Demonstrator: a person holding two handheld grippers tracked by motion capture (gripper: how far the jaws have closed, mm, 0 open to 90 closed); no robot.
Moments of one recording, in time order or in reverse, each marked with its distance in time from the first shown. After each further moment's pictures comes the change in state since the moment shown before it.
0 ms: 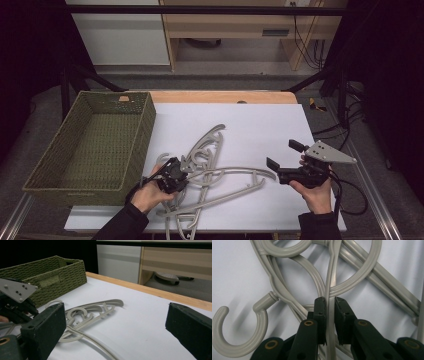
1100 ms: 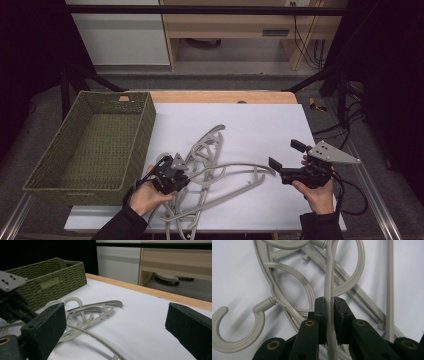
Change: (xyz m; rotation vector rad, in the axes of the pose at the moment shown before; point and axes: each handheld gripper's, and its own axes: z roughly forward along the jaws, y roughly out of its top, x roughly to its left) left arm -0.002 -0.002 -0.022 -0.104 -0.070 -0.106; right arm -0.003 0.000 -0.004 -0.010 0.001 0.007
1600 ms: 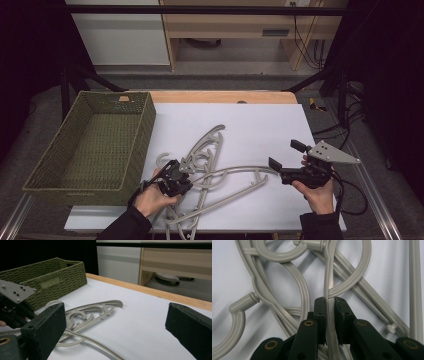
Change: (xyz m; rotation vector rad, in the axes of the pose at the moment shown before) left arm -0.003 -0.002 0.022 0.061 -0.015 0.021; right arm 0.000 0.000 0.000 0.003 0.000 0.001
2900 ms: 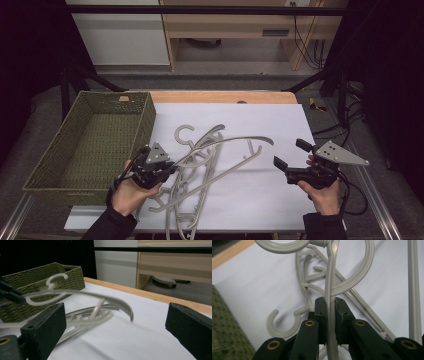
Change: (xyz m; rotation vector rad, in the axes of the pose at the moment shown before) left arm 0.013 -0.007 -0.097 -0.268 0.154 -0.088; right arm -0.004 0.003 -0.011 -0.030 -0.012 0.010
